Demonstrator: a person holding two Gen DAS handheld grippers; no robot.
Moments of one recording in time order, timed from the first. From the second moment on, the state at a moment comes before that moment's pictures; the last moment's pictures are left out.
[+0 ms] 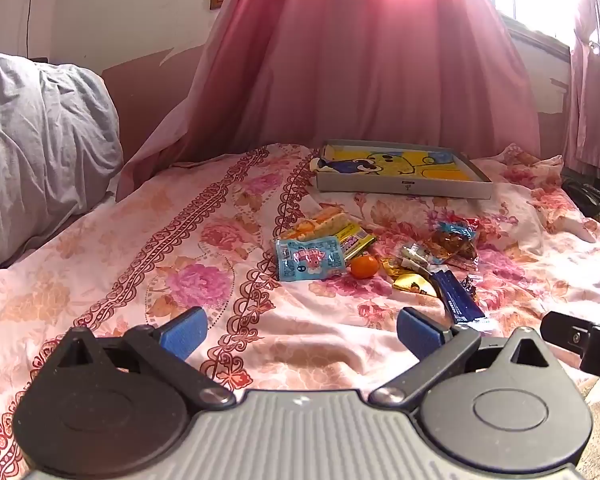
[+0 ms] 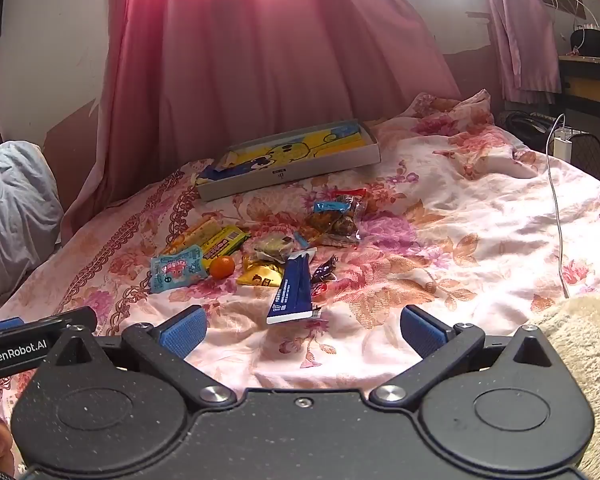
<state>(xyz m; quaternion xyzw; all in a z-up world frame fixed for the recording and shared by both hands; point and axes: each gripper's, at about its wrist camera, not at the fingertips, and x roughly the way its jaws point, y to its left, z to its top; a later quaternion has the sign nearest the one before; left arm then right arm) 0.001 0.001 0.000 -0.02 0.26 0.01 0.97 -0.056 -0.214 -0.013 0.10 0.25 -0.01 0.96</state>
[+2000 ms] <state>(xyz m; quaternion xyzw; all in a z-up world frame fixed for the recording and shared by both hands) -0.004 -0.001 0.001 -0.01 0.25 0.02 0.97 -0.052 -0.210 -0.016 0.09 0.26 -0.01 0.96</state>
